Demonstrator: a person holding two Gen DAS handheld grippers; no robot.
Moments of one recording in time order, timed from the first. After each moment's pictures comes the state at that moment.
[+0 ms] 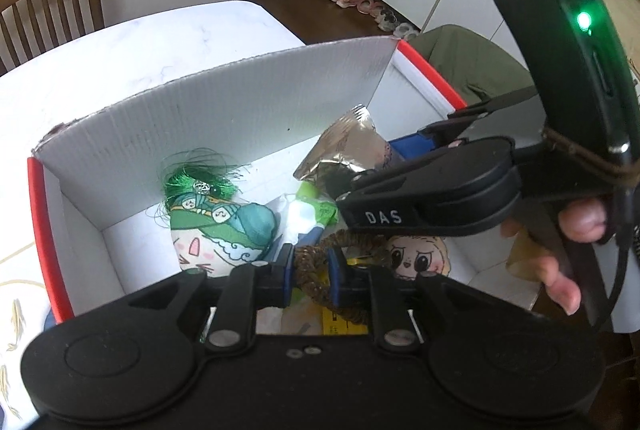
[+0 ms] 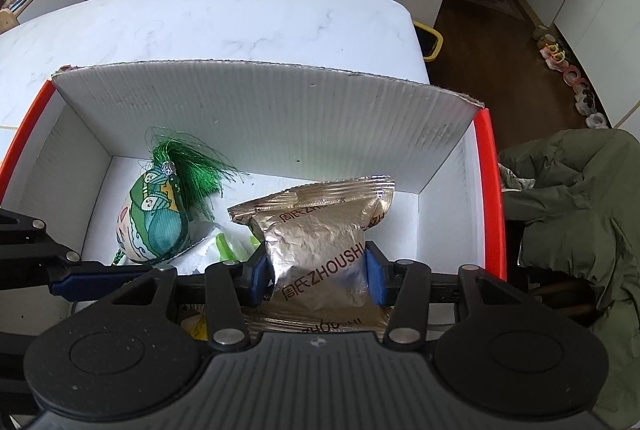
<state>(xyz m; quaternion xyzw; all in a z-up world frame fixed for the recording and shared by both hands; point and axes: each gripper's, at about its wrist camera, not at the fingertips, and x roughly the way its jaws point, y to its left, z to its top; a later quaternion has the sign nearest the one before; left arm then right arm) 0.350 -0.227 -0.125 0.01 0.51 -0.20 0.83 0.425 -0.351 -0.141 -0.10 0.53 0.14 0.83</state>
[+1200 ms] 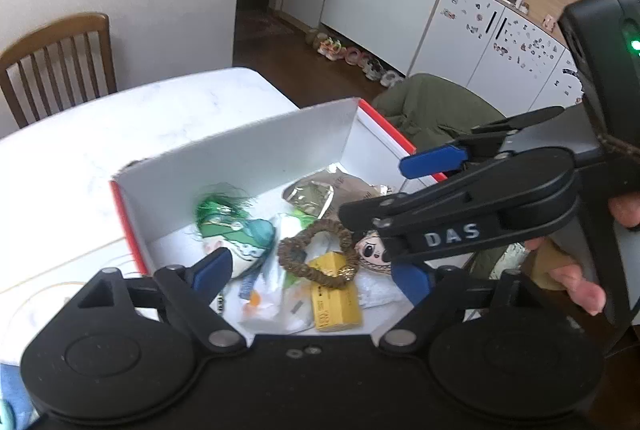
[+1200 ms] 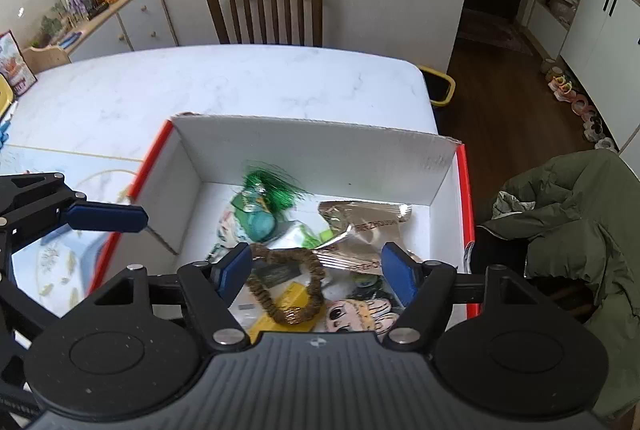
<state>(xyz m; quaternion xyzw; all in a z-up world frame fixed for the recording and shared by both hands) 0.279 -0.196 -0.057 0.01 0.43 -0.21 0.88 0.344 -0.351 -0.054 -0.06 0.46 0.18 0.87</state>
